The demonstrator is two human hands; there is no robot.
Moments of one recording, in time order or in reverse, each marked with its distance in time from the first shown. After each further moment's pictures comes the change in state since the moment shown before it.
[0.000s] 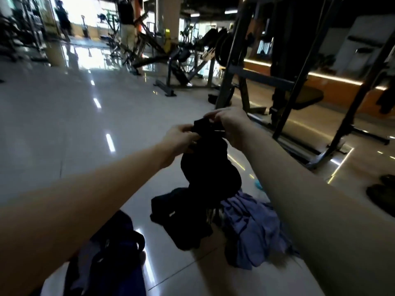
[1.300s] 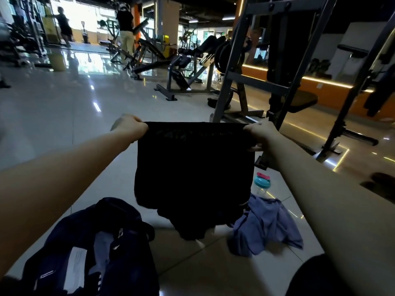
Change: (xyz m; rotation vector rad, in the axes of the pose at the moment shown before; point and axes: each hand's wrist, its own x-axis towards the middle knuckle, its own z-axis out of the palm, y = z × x) left_hand -0.052 0.016 -0.126 0.466 0.528 -0.146; right_hand -0.051 0.000 -0.068 -0.090 0.117 0.228
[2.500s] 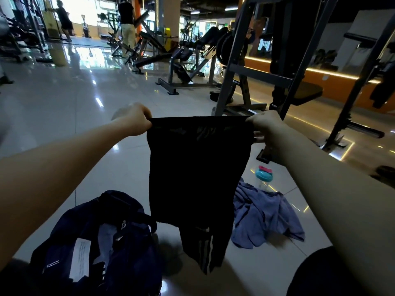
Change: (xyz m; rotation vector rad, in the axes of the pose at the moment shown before) left_hand 0.005 0.007 -0.003 0.388 -0.098 0.245; right_hand -0.009 0.002 0.002 -0.036 0.037 -0.053
